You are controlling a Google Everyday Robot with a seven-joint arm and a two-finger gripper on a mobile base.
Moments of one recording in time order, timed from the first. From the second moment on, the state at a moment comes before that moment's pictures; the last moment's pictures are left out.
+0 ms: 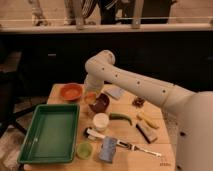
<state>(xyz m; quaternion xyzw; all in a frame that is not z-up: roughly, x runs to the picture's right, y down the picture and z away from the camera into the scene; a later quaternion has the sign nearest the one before) -0.084 0.025 0.786 -0.08 -0.29 -0.68 0.67</state>
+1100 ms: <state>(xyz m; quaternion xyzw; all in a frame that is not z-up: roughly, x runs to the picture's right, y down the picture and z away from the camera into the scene) -0.138 -0.009 0.823 -0.05 -0.30 -0.69 0.66</state>
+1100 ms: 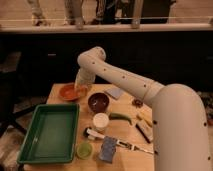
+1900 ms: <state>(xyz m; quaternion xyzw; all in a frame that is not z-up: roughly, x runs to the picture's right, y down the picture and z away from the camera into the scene) -0.132 -0.006 0.826 -0.02 -0.31 -0.66 0.68</state>
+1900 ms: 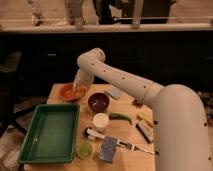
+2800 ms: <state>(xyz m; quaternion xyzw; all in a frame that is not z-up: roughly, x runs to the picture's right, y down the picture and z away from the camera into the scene) -0.151 -0.035 0.882 0.04 -0.37 -0.62 0.69</state>
